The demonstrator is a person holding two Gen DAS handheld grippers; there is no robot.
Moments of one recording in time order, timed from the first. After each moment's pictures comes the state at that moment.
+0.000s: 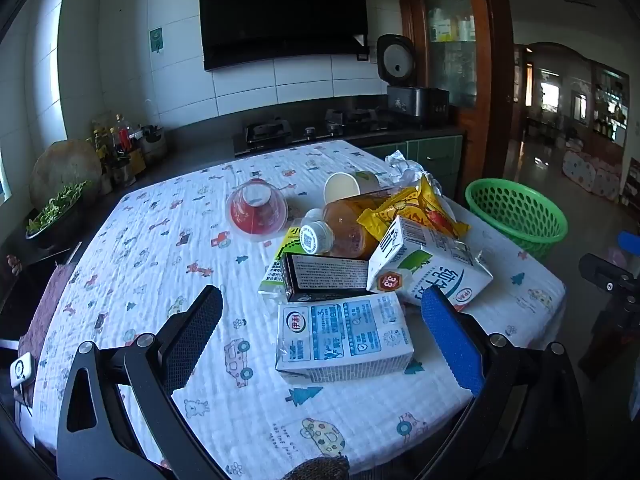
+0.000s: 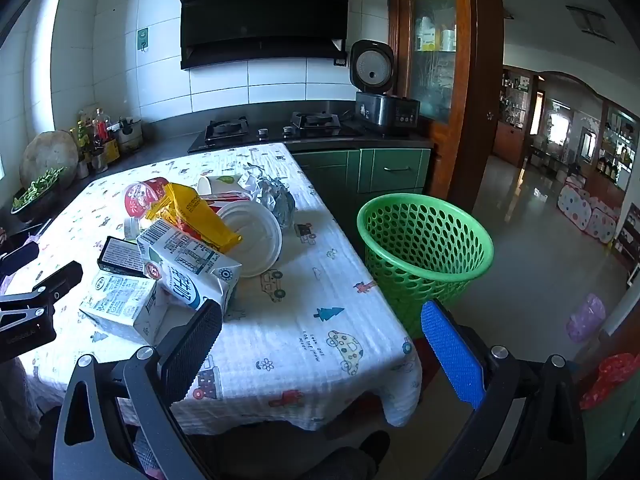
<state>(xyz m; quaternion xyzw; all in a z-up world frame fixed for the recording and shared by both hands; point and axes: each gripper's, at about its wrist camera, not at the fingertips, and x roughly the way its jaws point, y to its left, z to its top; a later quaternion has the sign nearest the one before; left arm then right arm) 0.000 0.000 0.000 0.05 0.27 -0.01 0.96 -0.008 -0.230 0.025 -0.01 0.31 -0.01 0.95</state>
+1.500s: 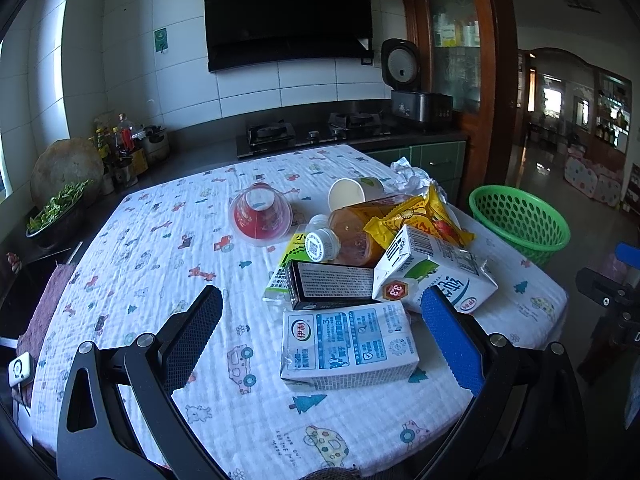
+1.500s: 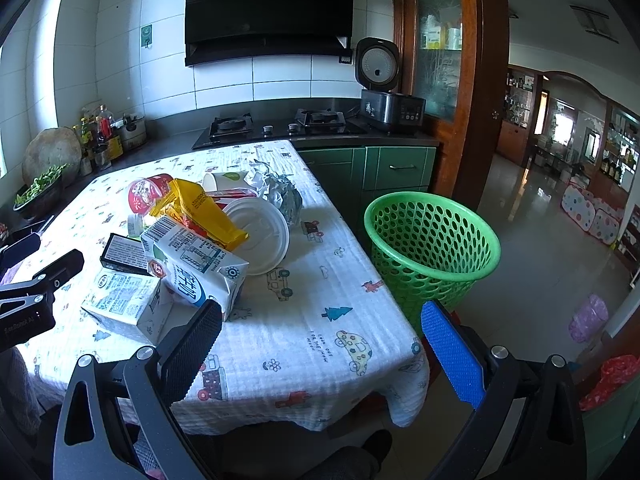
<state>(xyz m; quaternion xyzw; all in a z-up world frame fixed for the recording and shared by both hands) 0.003 0.004 0.005 0.04 0.27 -0.01 0.96 -0.005 -0.224 0.023 -0.01 0.31 0.00 0.95</state>
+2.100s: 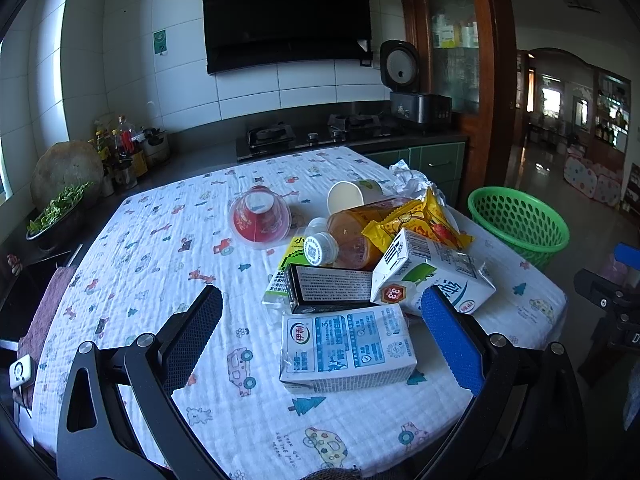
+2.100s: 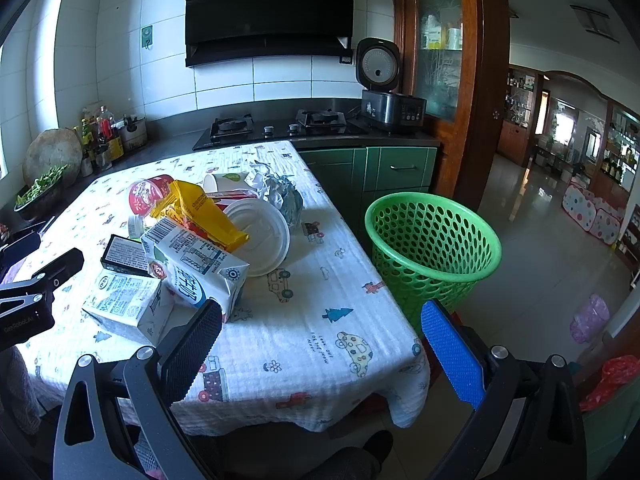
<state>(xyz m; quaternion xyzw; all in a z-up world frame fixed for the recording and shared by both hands) 0.005 0.005 0.008 0.04 0.27 -0.01 0.96 -0.003 -0.224 0.024 -0.01 0.31 0.00 0.95</state>
